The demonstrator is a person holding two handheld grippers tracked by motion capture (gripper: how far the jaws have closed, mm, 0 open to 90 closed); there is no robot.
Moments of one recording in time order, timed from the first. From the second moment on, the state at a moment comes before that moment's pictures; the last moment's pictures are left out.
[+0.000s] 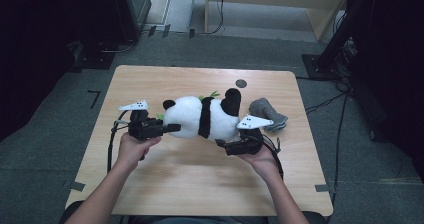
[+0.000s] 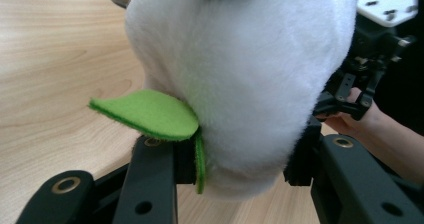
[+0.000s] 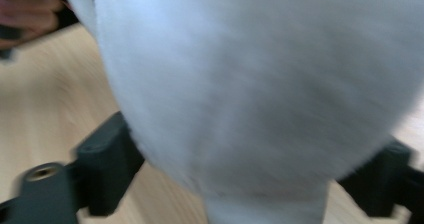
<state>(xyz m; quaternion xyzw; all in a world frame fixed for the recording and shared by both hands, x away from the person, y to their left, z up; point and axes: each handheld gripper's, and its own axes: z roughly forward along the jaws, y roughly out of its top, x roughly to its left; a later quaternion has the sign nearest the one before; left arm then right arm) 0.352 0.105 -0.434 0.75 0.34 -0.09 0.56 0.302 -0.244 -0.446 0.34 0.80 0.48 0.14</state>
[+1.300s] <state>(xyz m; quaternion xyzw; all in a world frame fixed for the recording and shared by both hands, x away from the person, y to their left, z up) 0.344 0.093 -0.445 0.81 0.29 0.02 0.52 0.304 -0.262 -0.427 0.42 0.76 0.50 0.05</state>
